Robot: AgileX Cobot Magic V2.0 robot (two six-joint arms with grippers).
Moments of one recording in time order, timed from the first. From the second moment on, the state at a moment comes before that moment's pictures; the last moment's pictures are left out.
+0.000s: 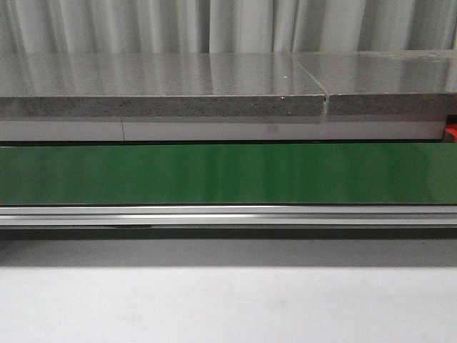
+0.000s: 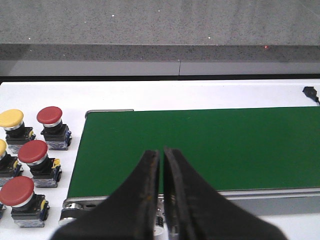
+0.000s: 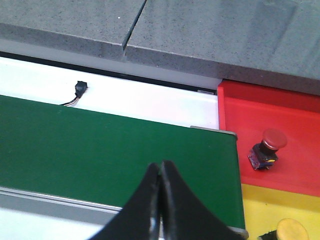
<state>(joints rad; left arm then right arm) -0.11 0.45 -0.50 0.00 0.48 -0.04 -0.09 0.54 -0.63 0.17 0.55 -0.26</state>
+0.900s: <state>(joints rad) 0.14 0.70 -0.69 0.18 0.57 -0.40 -0.09 0.54 -0.63 0.17 0.55 -0.26</state>
